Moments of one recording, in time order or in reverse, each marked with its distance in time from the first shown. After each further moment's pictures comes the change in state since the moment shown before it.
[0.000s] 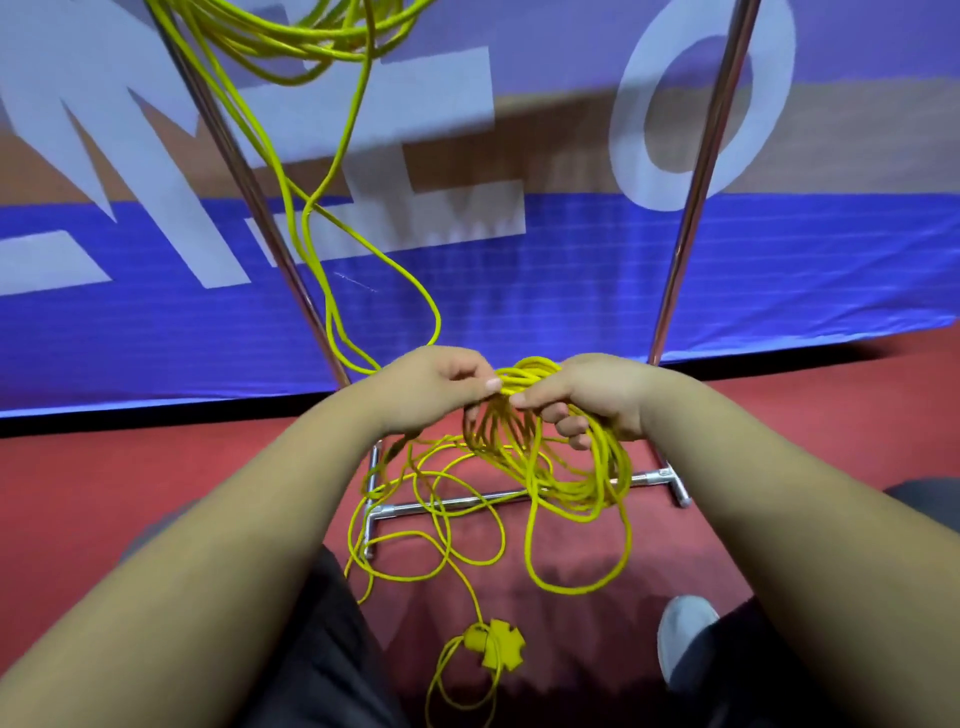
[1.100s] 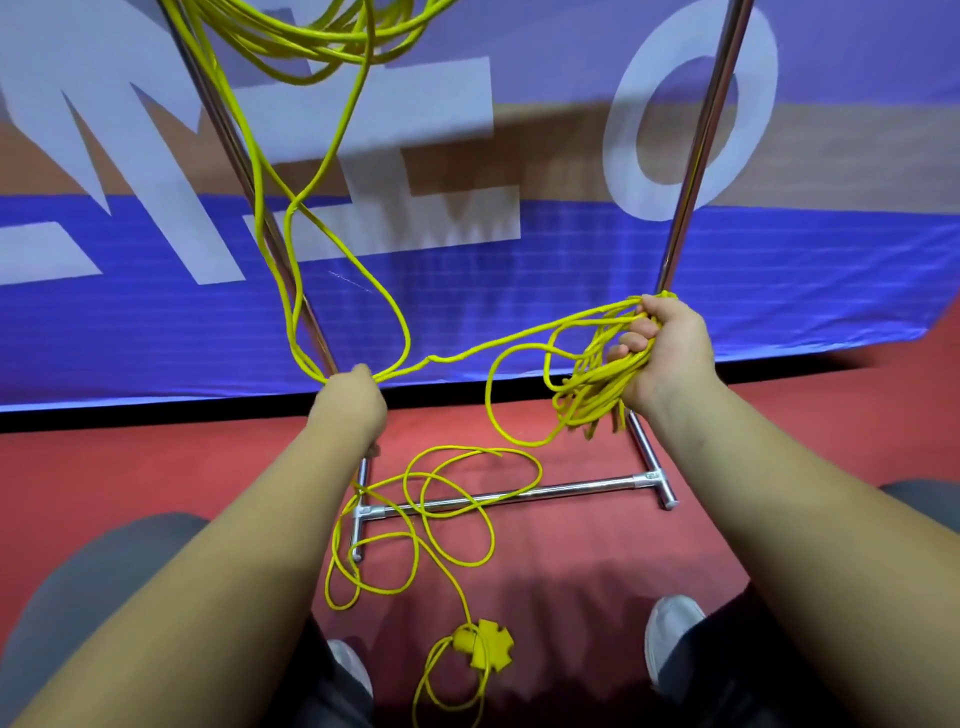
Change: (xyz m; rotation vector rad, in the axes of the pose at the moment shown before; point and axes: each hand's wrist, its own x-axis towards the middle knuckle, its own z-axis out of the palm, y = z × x) left_hand -0.013 -0.074 0.003 0.536 0.308 -0.774; right_hand -0.009 0.001 -0.037 1.242 0.522 -0.477
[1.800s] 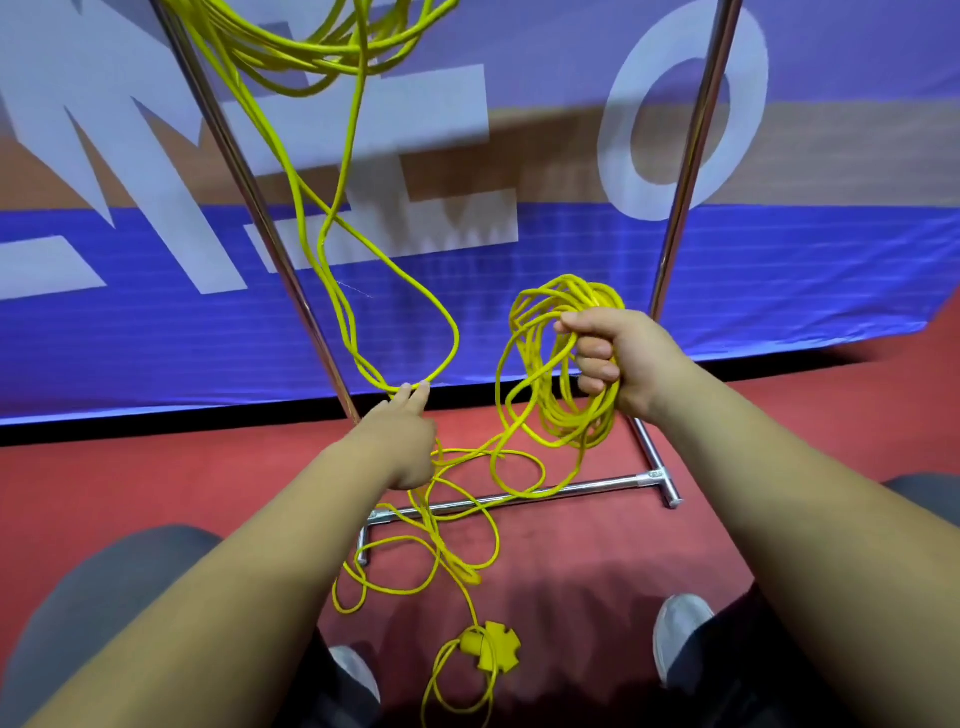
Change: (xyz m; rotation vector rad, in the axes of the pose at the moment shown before) left_hand -0.023 0.022 0.020 0.476 -0.195 0.558; right_hand -0.020 0.008 0.011 -0.655 -0.383 0.105
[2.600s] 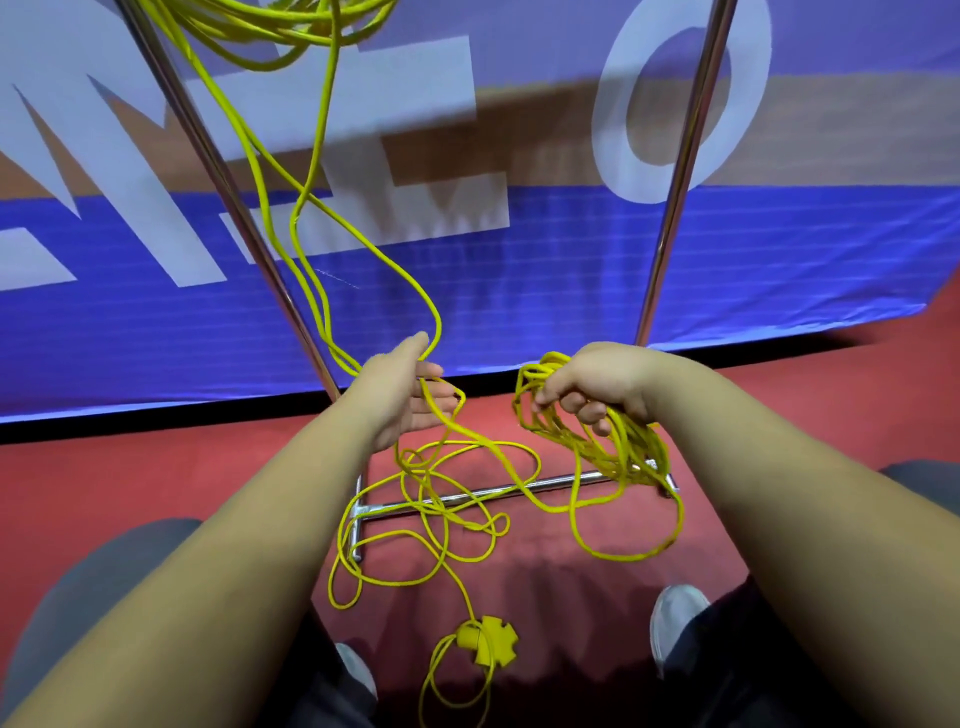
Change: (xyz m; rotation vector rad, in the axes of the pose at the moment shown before) left_hand 0.017 0.006 -0.037 -1.928 0.140 -0.274; right_hand 0.019 0.018 -0.011 -0.707 -0.089 0.420
